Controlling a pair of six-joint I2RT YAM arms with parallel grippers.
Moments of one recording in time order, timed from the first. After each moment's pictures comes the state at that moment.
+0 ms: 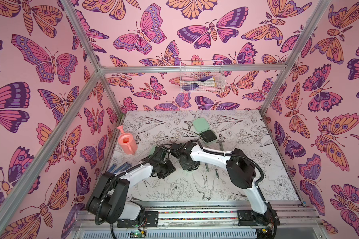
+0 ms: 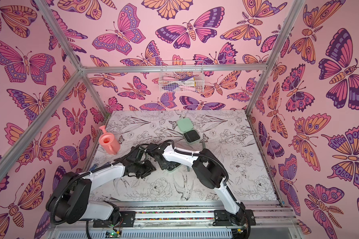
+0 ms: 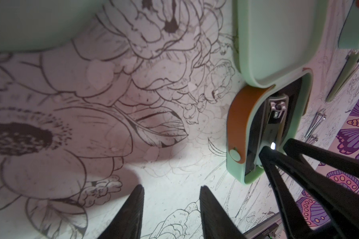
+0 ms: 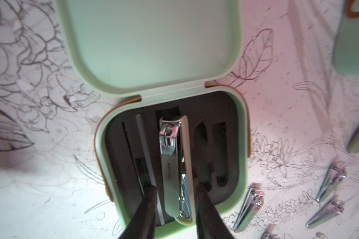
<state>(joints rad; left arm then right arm) -0.41 1.42 0.64 -0.35 0.33 -0.88 0.99 2.19 1.75 -1.03 0.30 0.50</state>
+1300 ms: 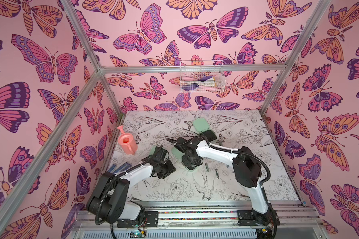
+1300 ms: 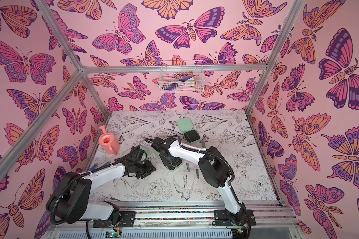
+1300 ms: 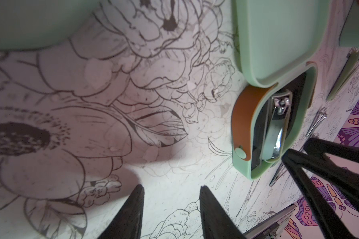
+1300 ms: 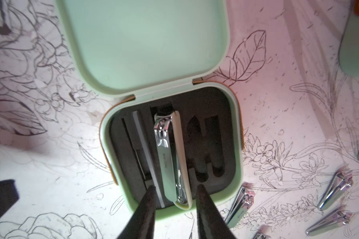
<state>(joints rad) -0.41 1.42 0.64 -0.35 0.33 -0.88 0.92 2.12 1.72 -1.01 0.20 0.44</state>
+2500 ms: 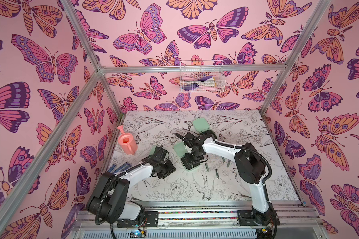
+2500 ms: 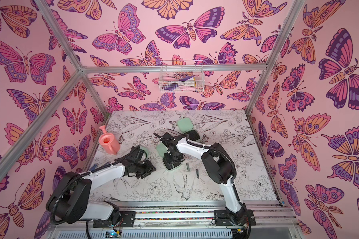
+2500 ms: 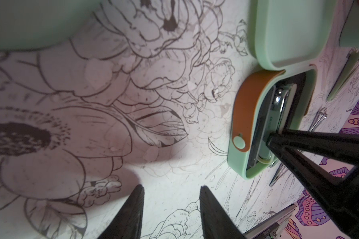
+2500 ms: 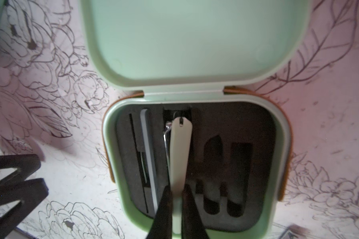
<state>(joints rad) -0.40 1.42 0.64 -0.35 0.33 -0.88 0.81 2.11 1.60 -0.85 -0.12 0.42</state>
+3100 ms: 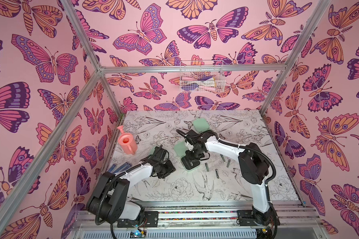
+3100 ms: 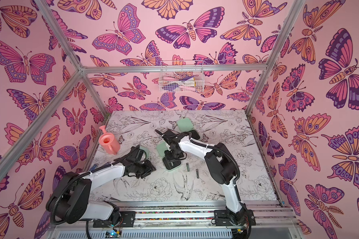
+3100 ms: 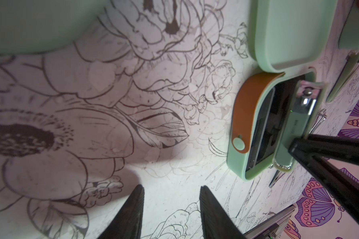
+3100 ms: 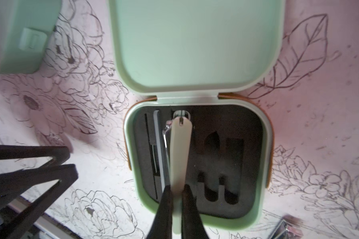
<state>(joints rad) -0.40 1.42 0.64 -0.35 0.33 -0.88 0.77 2.05 1.59 -0.81 -0.20 0.43</state>
